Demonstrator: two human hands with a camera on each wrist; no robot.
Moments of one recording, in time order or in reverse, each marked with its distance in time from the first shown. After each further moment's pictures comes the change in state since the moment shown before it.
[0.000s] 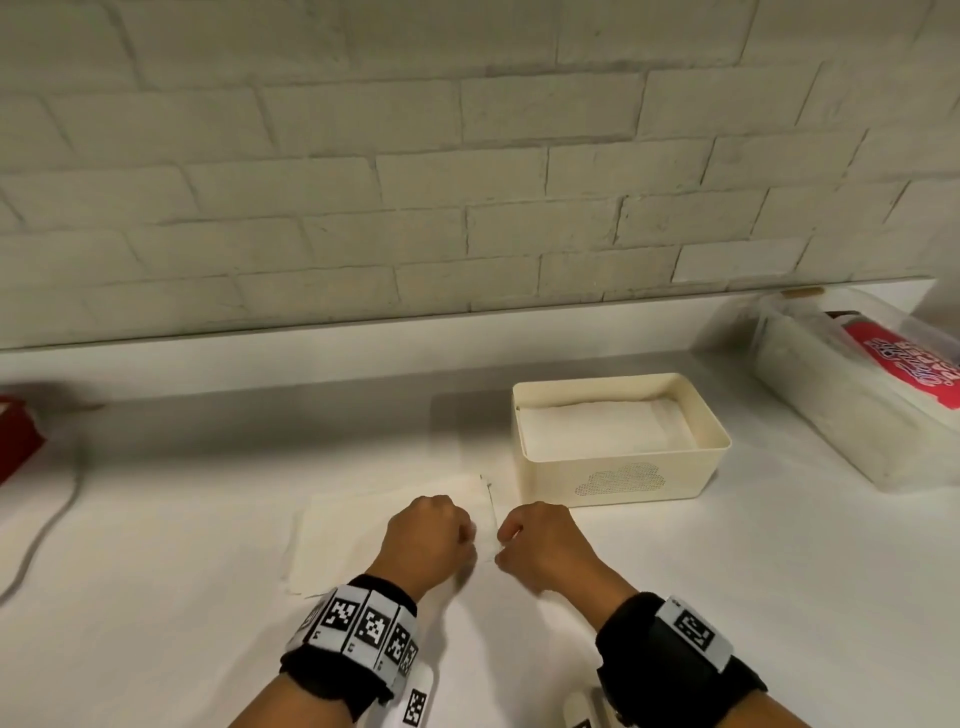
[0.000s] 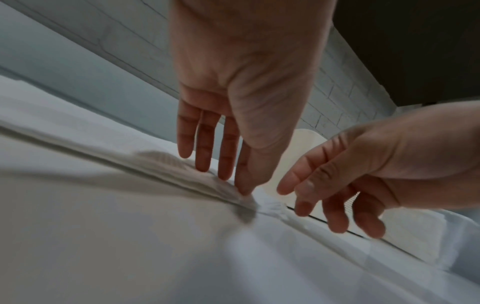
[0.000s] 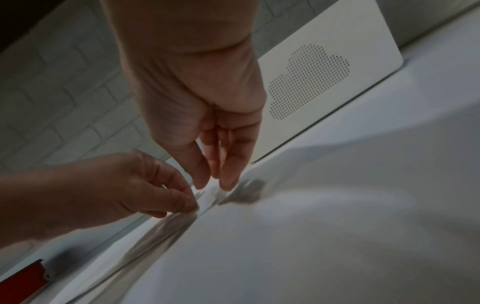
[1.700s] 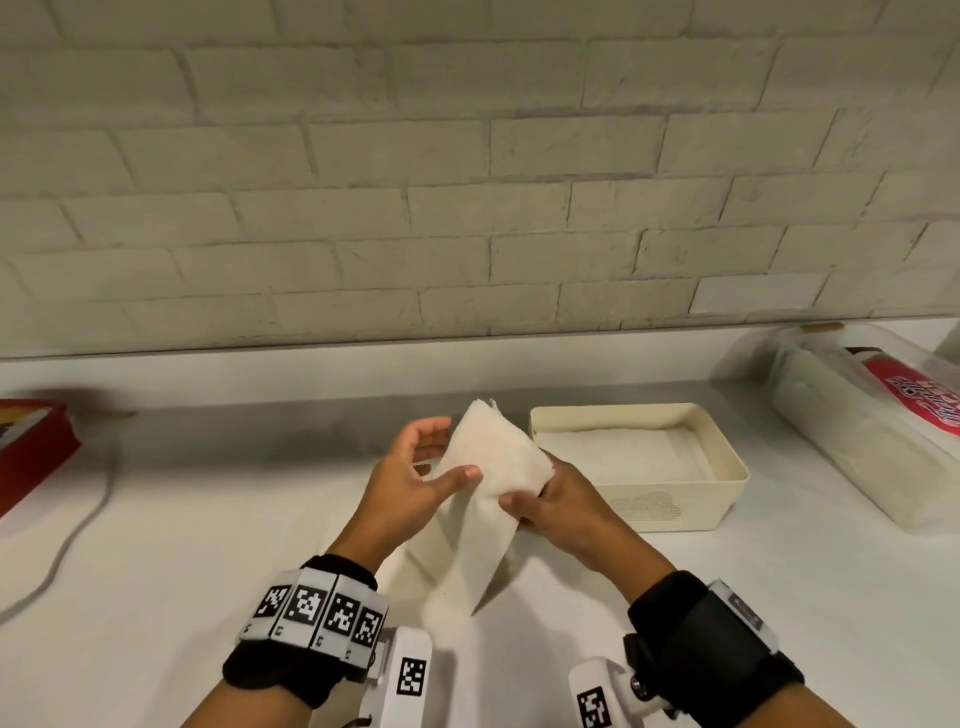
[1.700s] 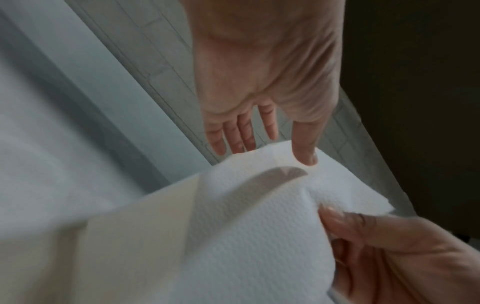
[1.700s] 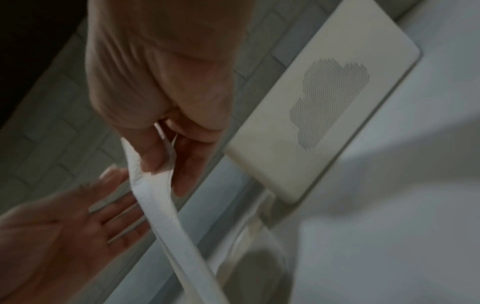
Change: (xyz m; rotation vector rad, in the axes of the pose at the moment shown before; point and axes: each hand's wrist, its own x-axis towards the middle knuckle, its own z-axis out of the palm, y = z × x) left_hand -0.007 -0.017 -0.065 -1.136 0.394 -0.050; right_hand -0.003 -0.025 -0.042 0.764 -0.024 -0.324
